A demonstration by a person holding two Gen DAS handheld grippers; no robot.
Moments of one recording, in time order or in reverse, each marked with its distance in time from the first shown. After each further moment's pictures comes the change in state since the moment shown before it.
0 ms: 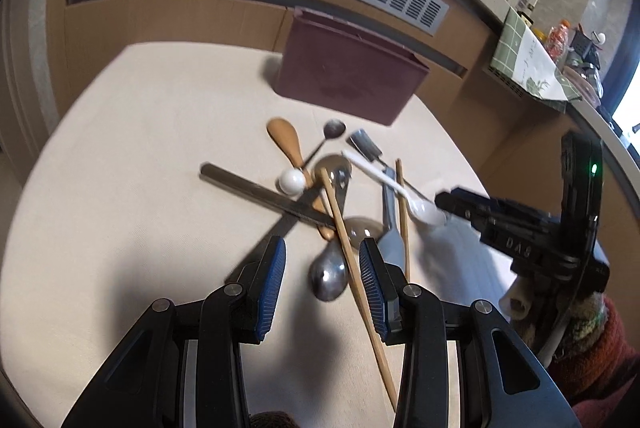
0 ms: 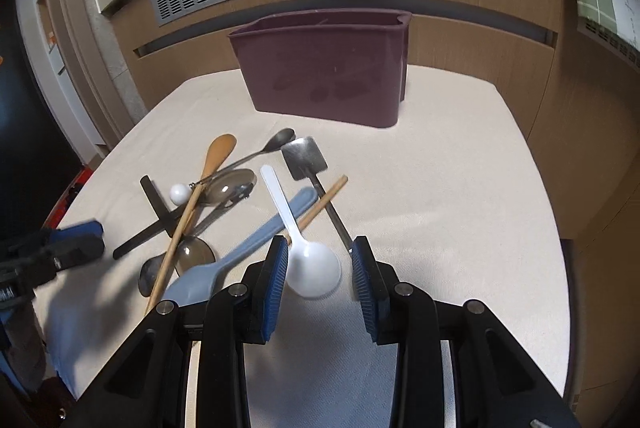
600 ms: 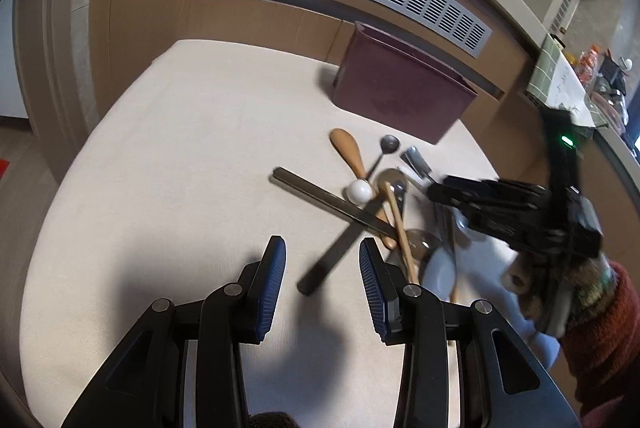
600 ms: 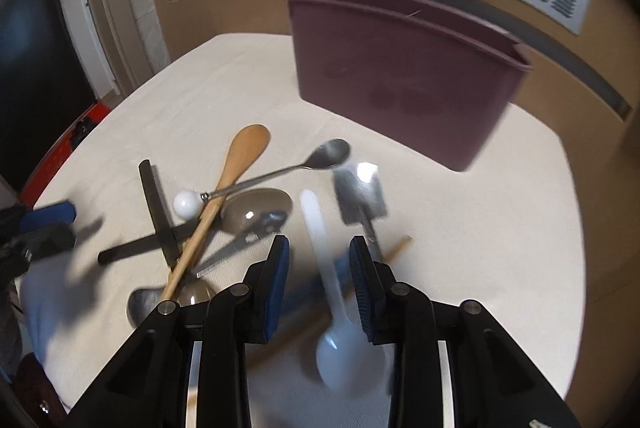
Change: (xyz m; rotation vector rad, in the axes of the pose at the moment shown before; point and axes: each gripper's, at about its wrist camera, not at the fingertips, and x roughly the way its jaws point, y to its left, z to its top) left arm -0.015 0.034 -0.004 -0.077 -0.045 0.097; right arm 0.062 0.039 0.042 -0.214 0.131 0.047
